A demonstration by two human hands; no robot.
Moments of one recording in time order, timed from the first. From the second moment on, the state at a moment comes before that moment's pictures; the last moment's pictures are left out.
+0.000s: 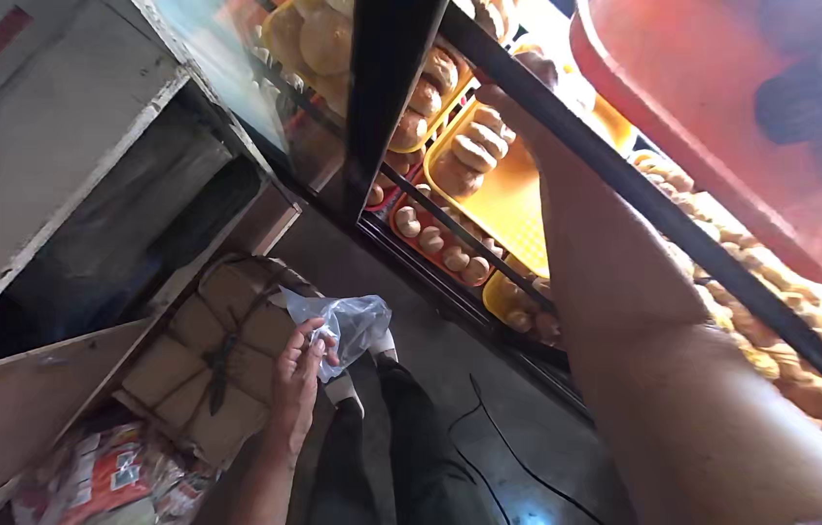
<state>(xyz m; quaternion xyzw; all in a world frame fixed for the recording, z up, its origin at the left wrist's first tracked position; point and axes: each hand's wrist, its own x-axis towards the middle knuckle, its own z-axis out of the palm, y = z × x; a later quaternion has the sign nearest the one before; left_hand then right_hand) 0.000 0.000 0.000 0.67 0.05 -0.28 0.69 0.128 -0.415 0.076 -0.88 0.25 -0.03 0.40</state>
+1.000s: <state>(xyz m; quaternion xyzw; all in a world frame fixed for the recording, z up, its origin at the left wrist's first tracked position) -0.022 -0.006 0.041 0.66 -0.12 -0.28 0.69 -0.168 -0.237 -0.008 -0.65 0.16 0.21 0.71</state>
